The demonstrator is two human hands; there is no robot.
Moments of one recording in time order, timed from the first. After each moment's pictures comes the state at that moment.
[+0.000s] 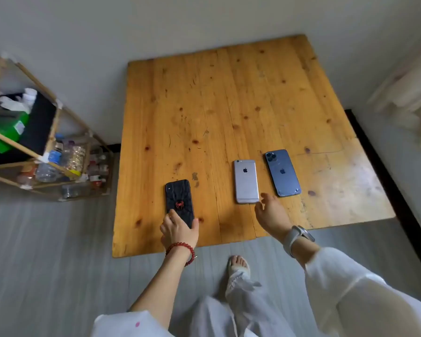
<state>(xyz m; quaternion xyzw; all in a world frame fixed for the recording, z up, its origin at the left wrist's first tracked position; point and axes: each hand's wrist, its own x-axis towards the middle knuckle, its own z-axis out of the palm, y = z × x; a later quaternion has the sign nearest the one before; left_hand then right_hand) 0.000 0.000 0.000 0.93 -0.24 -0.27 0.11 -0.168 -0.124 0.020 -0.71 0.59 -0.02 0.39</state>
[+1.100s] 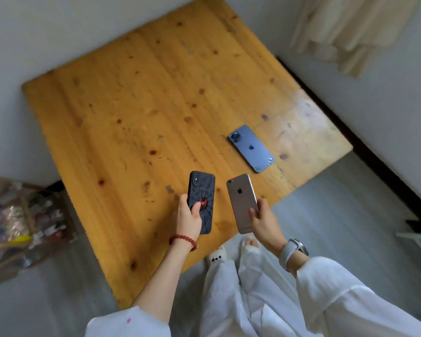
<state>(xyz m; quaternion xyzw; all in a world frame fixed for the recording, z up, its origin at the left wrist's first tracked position) 0.017 -0.067 0.022 0.75 -0.46 -0.40 0.24 -0.162 -0.056 0.021 -0.47 0.74 -0.16 0.46</state>
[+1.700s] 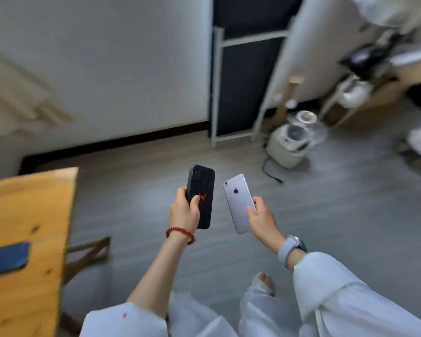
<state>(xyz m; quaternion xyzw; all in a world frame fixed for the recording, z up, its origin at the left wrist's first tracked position) -0.378 0.192 0.087 0.33 -0.82 -0.47 0.04 -0.428 0.365 0.071 0.03 0.87 -0.43 0.24</state>
